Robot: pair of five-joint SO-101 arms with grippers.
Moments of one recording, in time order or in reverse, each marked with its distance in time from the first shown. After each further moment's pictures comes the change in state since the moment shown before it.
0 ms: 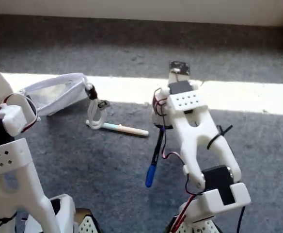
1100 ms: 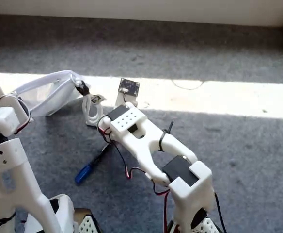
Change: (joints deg) left arm -4.6 0.0 0.0 0.0 0.1; right arm -26.8 18.2 -3.9 -22.5 -30.8
